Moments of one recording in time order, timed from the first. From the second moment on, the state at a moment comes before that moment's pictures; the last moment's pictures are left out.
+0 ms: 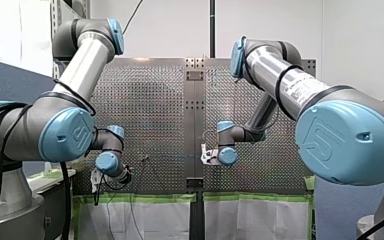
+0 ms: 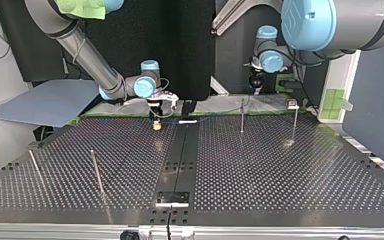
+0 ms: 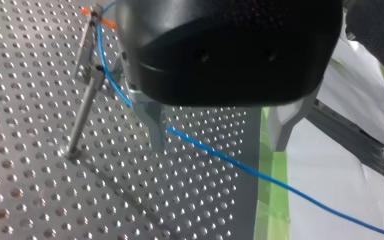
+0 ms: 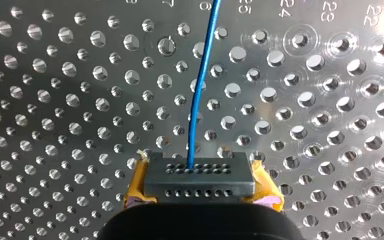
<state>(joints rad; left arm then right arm) -0.01 -2.29 -2.12 -2.34 -1.56 -1.78 2.14 -0.54 1.24 -0.54 1.73 1.52</state>
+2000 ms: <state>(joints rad) -0.12 -2.16 -2.16 -2.30 -1.62 -1.79 2.13 -0.53 1.24 -0.54 1.72 1.52</state>
